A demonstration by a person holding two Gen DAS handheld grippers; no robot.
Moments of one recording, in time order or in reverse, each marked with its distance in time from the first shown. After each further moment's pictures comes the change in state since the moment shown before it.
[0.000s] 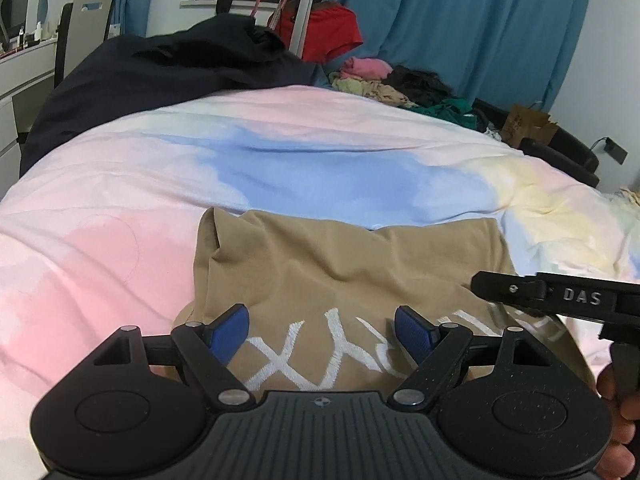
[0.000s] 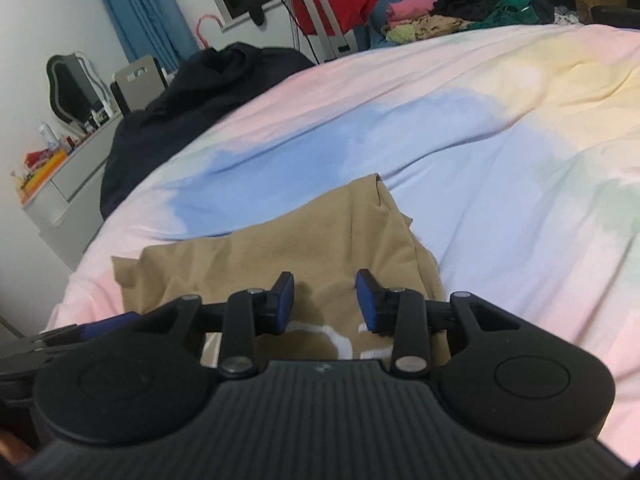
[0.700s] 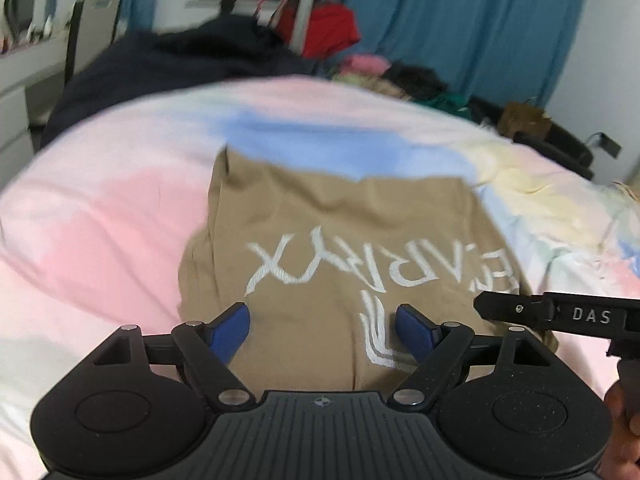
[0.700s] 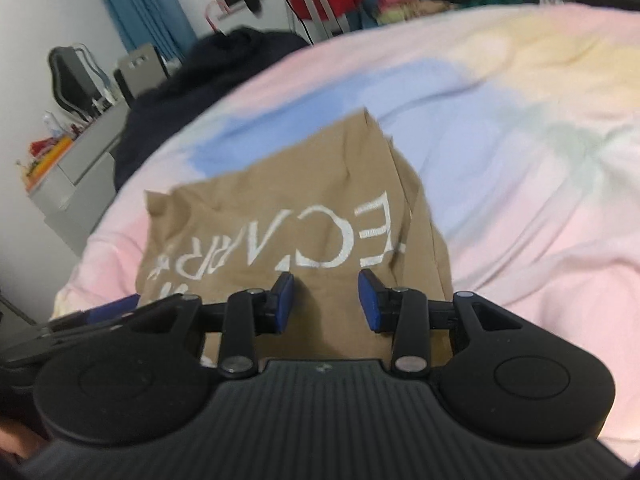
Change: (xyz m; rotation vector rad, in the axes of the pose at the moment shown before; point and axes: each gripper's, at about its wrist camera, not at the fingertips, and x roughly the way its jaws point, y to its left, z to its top) left arm -0.038 -0.012 -0.046 -0.018 0.026 0.010; right arm -0.044 0.007 -0.047 0.030 0.061 -0.016
